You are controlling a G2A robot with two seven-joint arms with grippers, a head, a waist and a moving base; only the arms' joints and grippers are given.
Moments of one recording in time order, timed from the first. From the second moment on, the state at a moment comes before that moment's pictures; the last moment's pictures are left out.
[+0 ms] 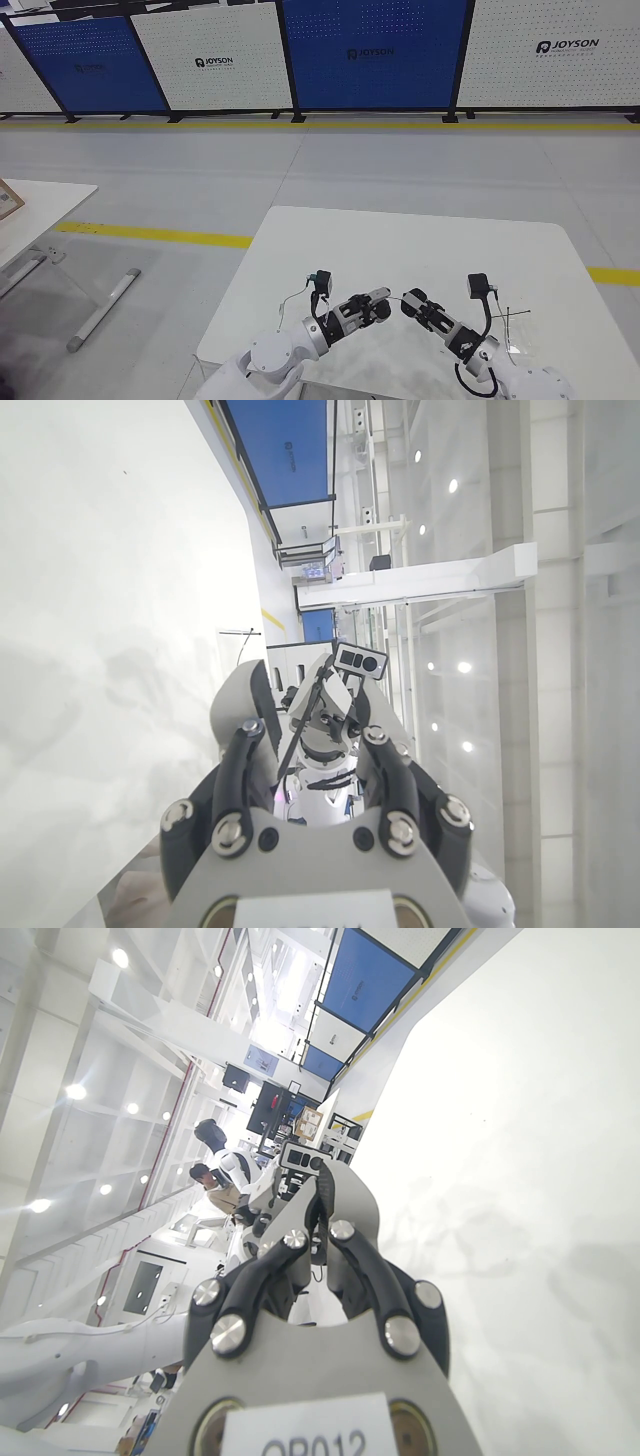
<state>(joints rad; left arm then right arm) 1.50 -1.16 -1.07 -1.74 -0.38 -0.08 -0.36 -1.44 -1.06 1.09 -1.75 0.10 -0.15 0.44</state>
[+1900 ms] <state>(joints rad) 1.47 -1.14 -1.21 -1.90 -0.47 0.05 -0.28 -1.58 -1.04 1.26 -1.79 0.17 -0.23 0.42</state>
